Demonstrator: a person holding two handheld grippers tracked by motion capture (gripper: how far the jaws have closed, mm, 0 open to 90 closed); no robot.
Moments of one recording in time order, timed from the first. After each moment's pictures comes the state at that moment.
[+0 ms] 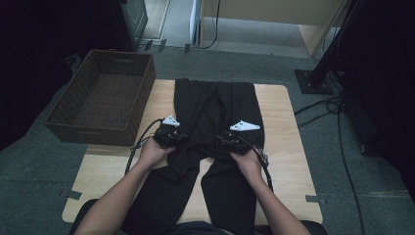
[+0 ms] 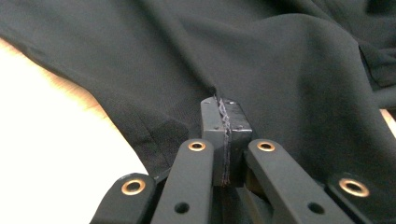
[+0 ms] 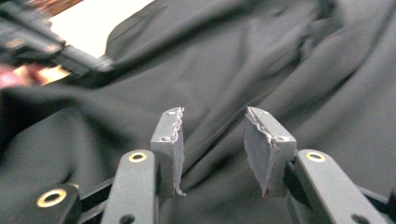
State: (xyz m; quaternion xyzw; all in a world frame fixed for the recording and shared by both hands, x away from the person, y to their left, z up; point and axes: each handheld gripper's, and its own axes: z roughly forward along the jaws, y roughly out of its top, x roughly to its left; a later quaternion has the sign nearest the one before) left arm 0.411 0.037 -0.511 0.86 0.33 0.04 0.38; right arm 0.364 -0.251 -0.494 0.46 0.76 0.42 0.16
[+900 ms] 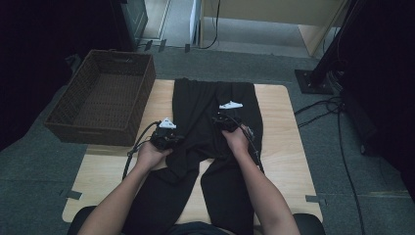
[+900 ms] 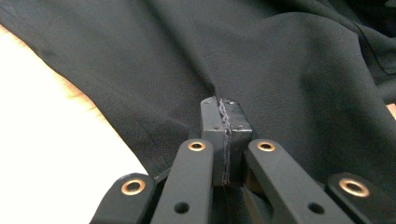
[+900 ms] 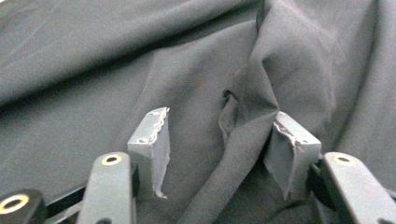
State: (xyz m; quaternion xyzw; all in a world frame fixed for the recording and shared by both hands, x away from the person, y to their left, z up) left arm 0.398 0.046 -0.513 0.85 0.35 0.06 0.38; right arm 0.459 -0.226 -0.520 0.49 0.76 0.36 0.22
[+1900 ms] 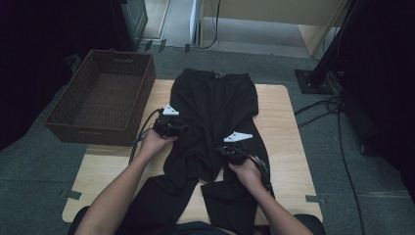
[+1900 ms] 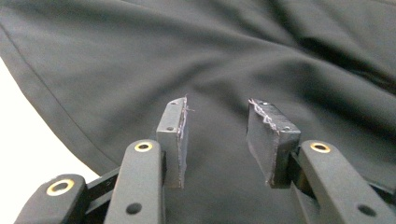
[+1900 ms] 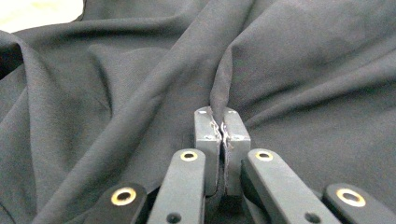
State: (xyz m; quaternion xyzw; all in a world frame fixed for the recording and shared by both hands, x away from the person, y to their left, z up) left arm 0.440 0.032 -0.498 0.84 0.36 0.10 0.38; right arm 0.332 -0.240 -0.515 0.43 0.81 0.38 0.12
